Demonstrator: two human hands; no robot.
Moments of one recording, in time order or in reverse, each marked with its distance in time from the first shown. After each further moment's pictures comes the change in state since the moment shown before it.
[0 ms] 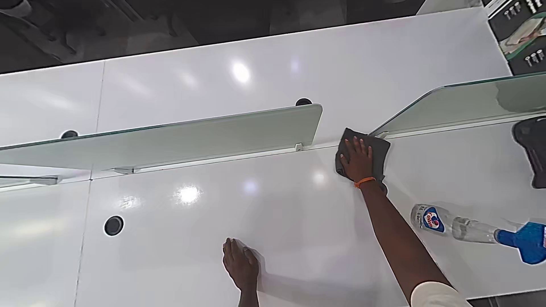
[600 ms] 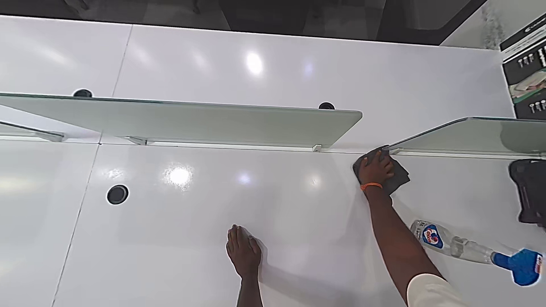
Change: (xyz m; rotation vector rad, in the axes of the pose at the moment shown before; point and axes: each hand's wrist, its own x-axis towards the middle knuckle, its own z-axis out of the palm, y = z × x) left_hand 0.000 0.001 0.000 -0.015 0.025 -0.013; right_hand 0.013 -0.023 -0.006 -0.116 0.052 0.512
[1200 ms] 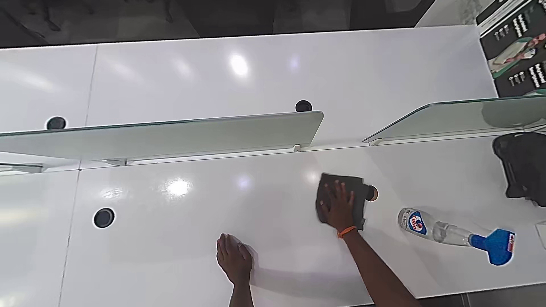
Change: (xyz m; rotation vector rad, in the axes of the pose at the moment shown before) left_hand 0.001 0.004 -0.006 0.008 -0.019 0.011; right_hand -0.171 0.057 0.016 0.068 -0.132 -0.572
